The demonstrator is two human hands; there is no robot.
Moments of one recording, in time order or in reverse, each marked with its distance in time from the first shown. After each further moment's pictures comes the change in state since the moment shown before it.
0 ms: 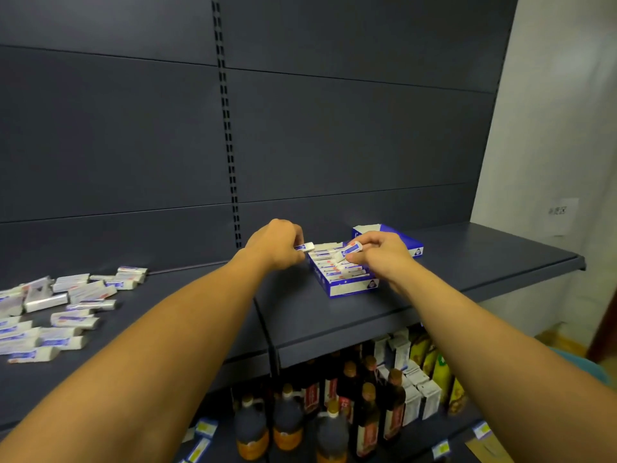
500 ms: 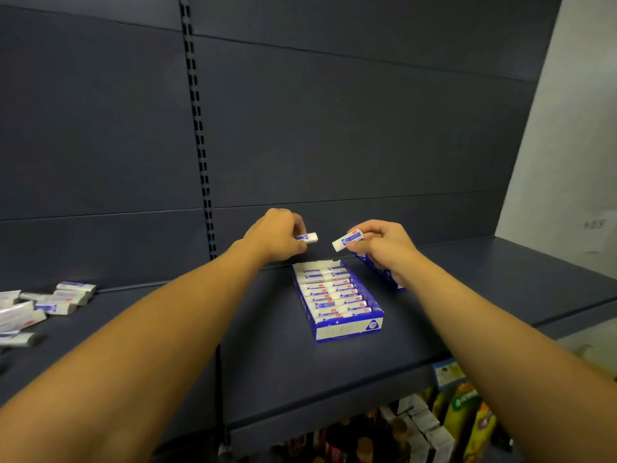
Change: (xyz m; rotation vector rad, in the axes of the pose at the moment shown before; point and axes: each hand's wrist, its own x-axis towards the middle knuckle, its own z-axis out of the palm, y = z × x) left_hand 0.114 -0.015 0.029 -0.080 0.059 -0.028; right_hand 0.128 0.011 -0.014 0.012 -0.049 -0.083
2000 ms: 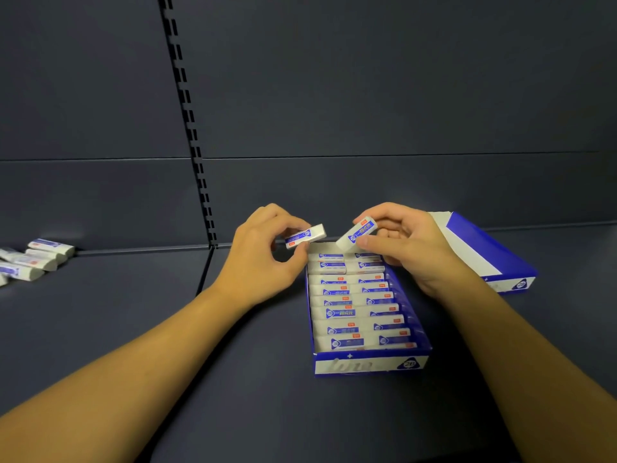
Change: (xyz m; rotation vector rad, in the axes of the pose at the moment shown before) left_hand -0.035 -0.032 0.081 -0.224 0.486 0.118; right_hand 0.065 0.066 0.022 0.198 -0.408 -0.239
